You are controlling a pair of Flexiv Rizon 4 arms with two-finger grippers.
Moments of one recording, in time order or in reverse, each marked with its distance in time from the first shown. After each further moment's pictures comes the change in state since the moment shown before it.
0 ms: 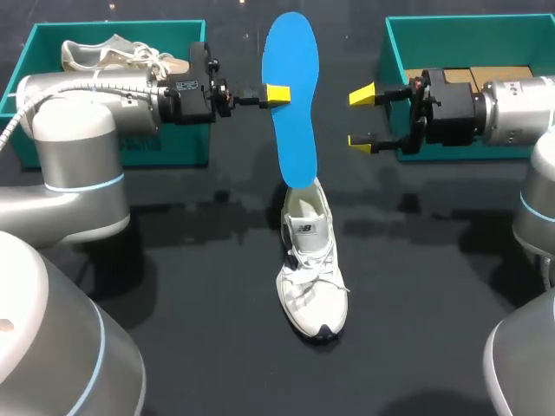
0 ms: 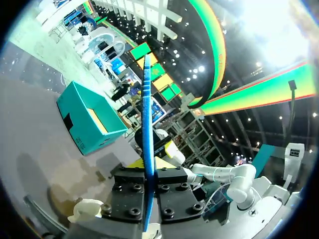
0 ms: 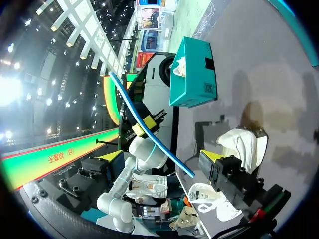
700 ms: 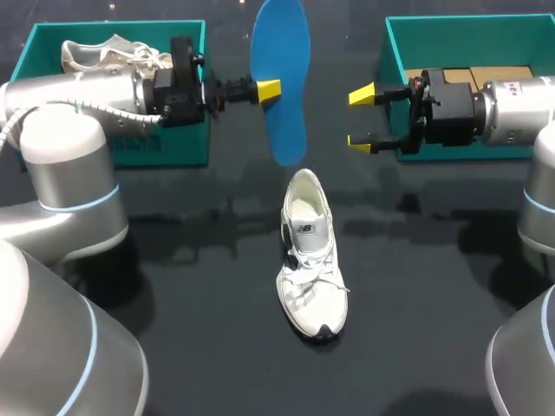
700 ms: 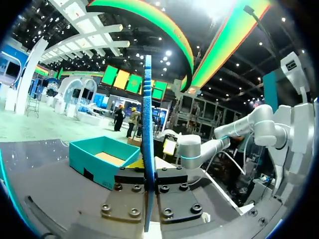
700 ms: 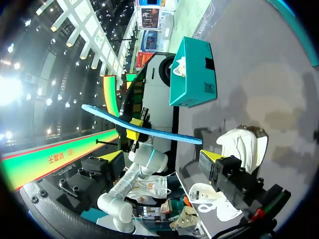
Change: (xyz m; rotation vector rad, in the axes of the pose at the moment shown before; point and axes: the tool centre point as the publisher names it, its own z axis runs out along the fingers) left arm 0.015 -0.012 -0.014 0.065 -0.064 0.630; right arm 0.001 0.001 0.001 0.000 -0.002 0.001
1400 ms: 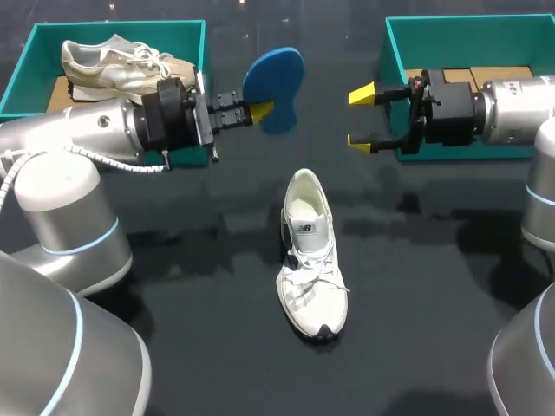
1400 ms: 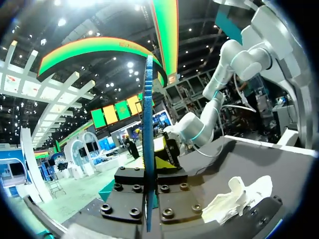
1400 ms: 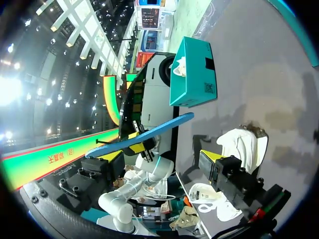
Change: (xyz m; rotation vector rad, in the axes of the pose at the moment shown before) left arm 0.024 0.006 -0.015 0.101 -0.017 0.672; right arm 0.000 0.000 0.000 0.000 0.000 -0.001
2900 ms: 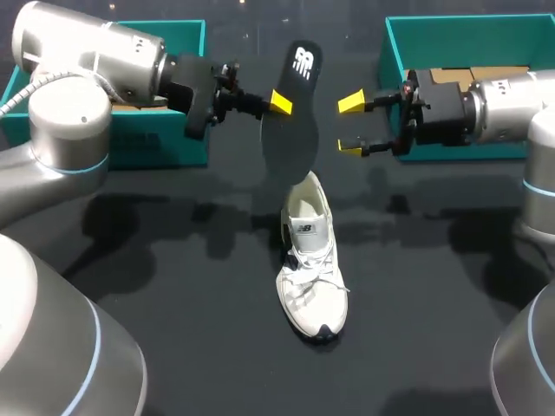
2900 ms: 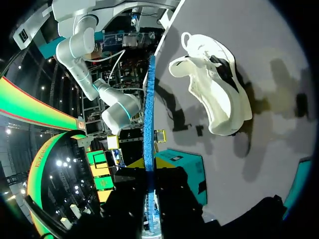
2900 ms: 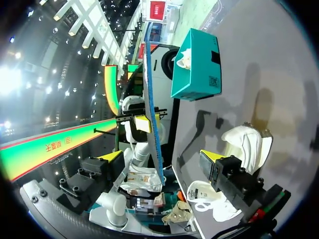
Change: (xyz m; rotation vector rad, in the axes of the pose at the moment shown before) left arm -0.010 0.042 0.028 0.041 0.541 1.331; right arm 0.001 -0.017 0.016 0.076 -0.004 -0.075
